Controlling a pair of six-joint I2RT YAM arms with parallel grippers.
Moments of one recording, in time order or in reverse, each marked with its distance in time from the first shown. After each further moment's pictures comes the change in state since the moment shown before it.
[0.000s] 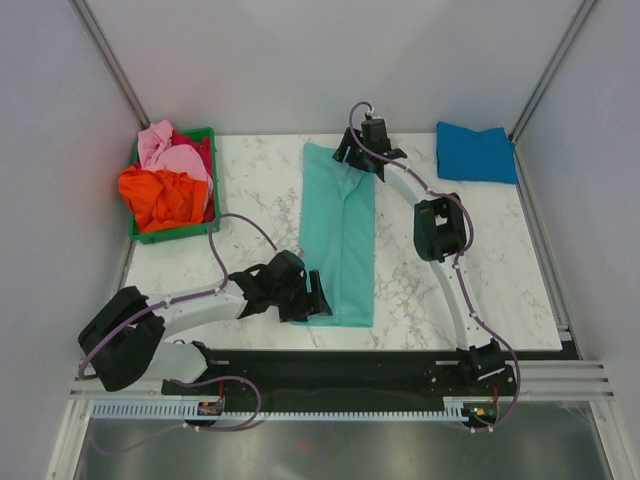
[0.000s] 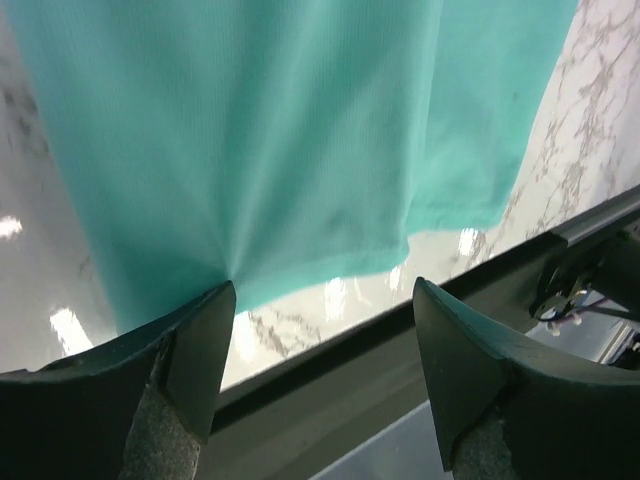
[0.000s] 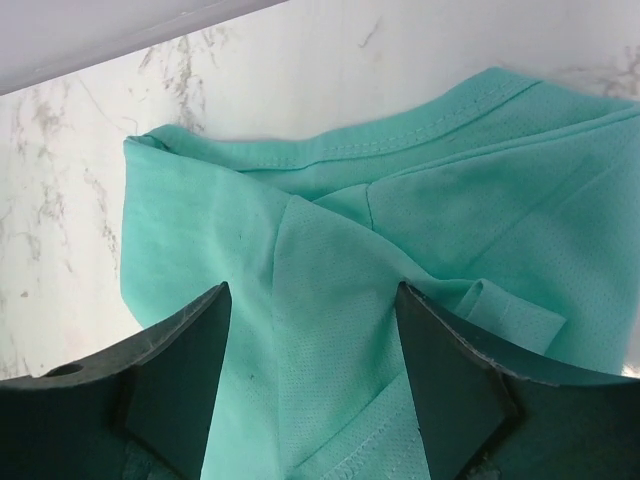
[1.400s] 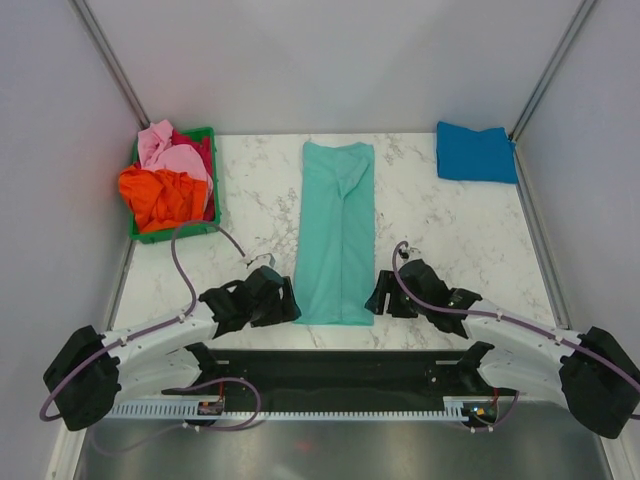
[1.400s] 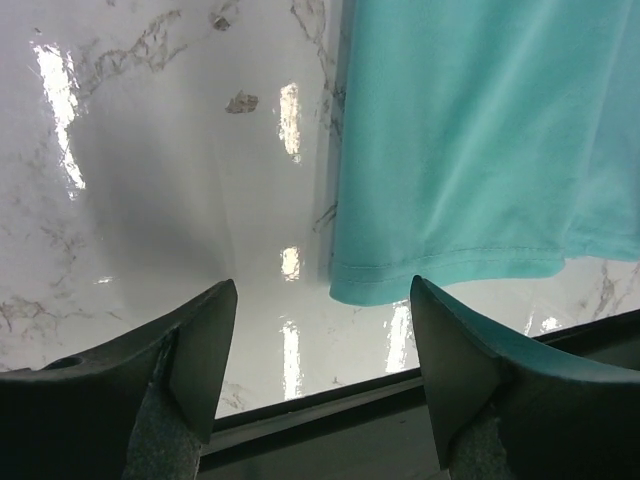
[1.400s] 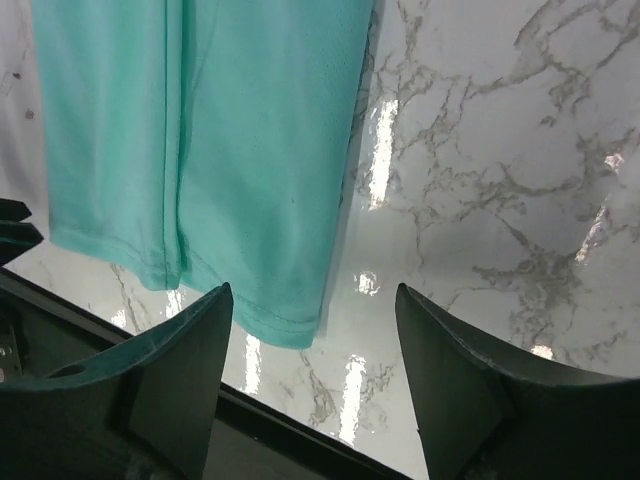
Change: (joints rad) left arm -0.024 -0.321 -0.131 -0.220 -0.308 0.027; right arm 0.405 -1.676 -2.020 0.102 0.072 0.206
